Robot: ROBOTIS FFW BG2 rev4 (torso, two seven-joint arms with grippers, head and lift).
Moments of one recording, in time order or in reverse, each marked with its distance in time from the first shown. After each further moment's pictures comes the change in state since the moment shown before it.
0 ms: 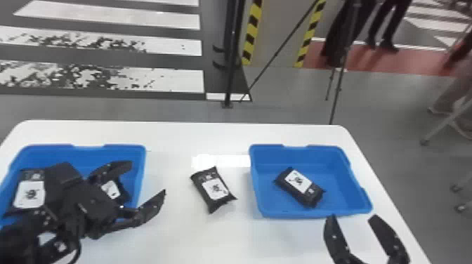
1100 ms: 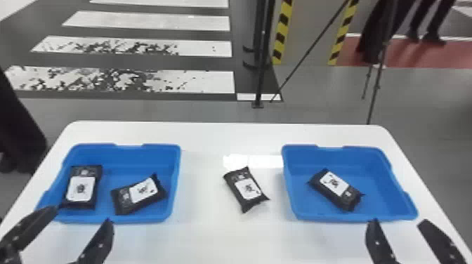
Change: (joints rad) left arm 0.613 -0.126 0.283 -0.441 0.250 -0.153 0.286; right arm 0.010 0.000 -0.012 -0.020 0.039 0.000 -0.001
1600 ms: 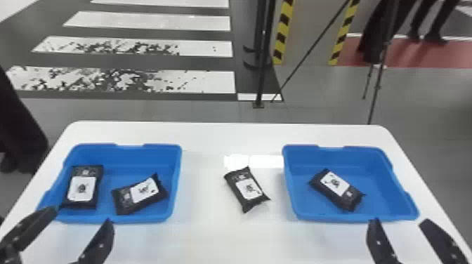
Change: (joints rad) left arm 0.006 -0.002 0.000 -0.006 0.000 0.002 0.006; right arm 0.002 0.000 0.000 -0.007 0.004 0.000 0.000
